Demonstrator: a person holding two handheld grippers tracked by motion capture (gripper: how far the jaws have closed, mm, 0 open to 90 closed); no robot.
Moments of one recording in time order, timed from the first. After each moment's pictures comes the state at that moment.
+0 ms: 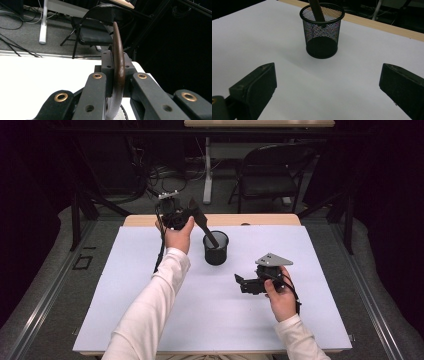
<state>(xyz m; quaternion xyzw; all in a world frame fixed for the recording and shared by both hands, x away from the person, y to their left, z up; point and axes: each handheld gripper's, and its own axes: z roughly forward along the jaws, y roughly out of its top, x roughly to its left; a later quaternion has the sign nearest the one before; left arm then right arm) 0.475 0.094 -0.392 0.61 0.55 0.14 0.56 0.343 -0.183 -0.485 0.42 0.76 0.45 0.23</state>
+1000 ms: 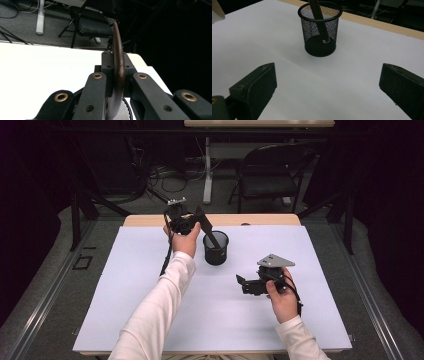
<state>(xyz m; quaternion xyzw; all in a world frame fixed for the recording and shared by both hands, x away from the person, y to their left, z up) 0.485 0.080 -0.419 0.62 0.56 0.12 0.54 0.340 -0.188 -0.486 0.42 0.75 0.45 0.23</state>
